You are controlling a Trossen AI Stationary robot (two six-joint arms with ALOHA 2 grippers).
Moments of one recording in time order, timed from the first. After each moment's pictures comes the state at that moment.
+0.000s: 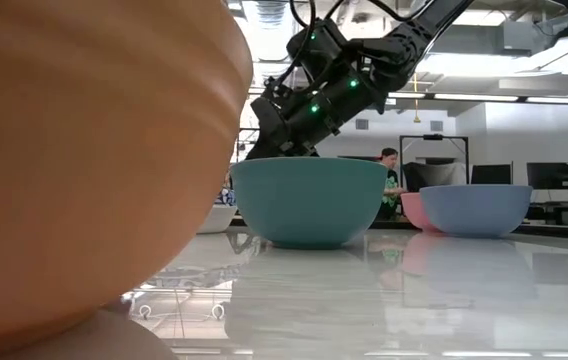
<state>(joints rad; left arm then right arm) 0.46 0.90 0.58 -0.57 -0.17 -0.32 -0.16 1.89 1.16 0.24 0.10 0.18</state>
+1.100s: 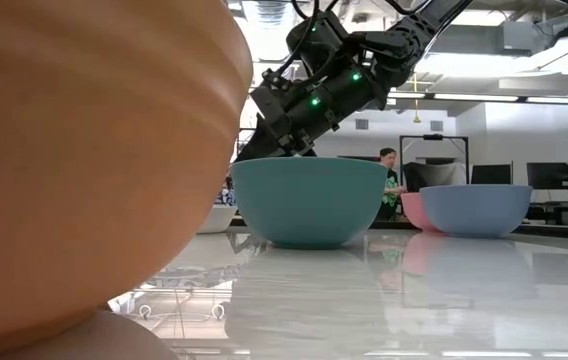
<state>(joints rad) 0.41 1.09 0.55 -0.62 -0.35 -0.20 -0.14 1.89 1.16 0.24 0.05 0.17</state>
